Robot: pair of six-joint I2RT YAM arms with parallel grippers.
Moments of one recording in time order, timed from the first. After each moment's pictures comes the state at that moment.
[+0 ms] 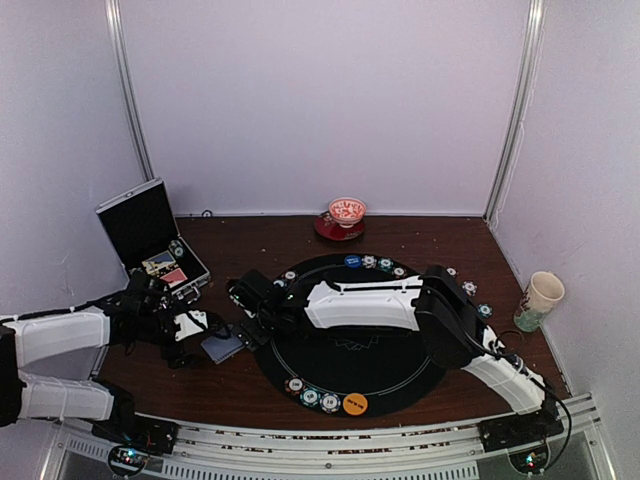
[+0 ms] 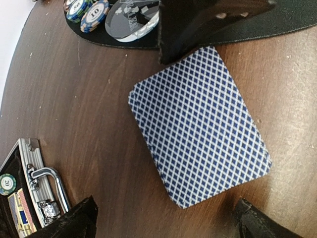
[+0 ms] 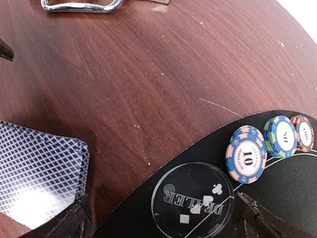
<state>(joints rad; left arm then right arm) -0.30 1.09 0.40 -0.28 0.22 1.00 1.15 2.52 2.12 -0.45 0.32 0.12</state>
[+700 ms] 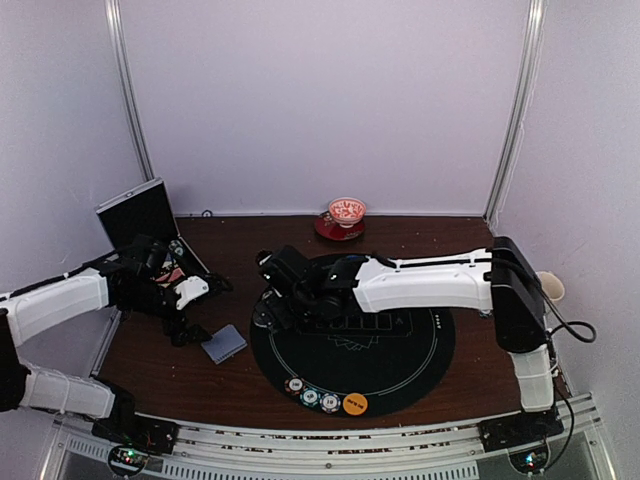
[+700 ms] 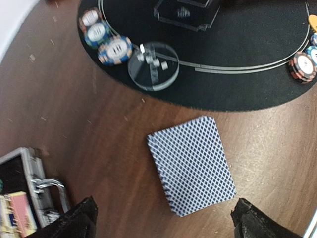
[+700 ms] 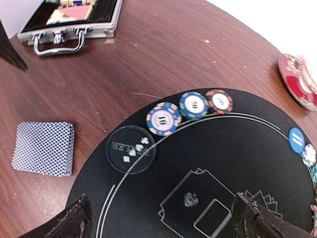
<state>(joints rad) -0.31 1.15 0.70 -0.59 0.36 0.81 1.14 2.15 1.75 -0.41 0.41 0.24</state>
